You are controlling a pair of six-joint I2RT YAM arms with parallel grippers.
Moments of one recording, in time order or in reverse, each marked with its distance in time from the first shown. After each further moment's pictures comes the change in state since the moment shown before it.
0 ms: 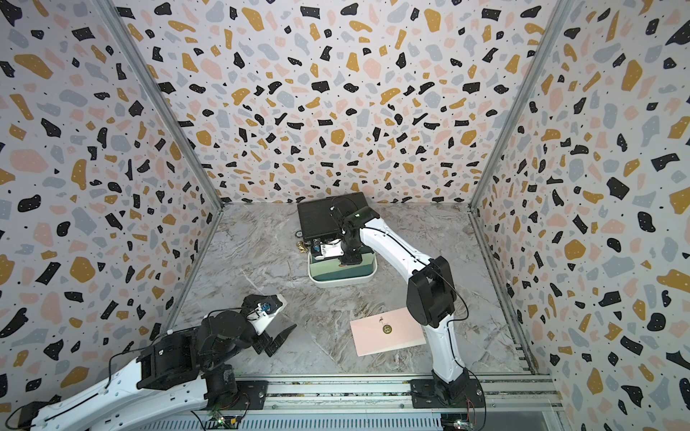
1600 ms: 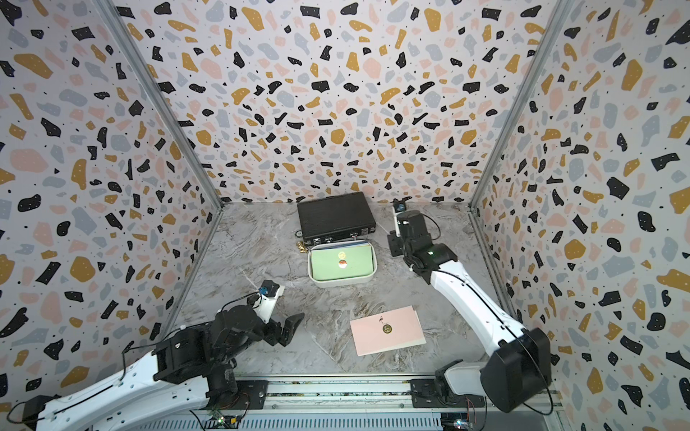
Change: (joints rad) left arm 0.020 0.140 -0.033 0.131 -0.009 -0.429; right arm -0.255 -0.822 -0.897 0.699 0.403 1.201
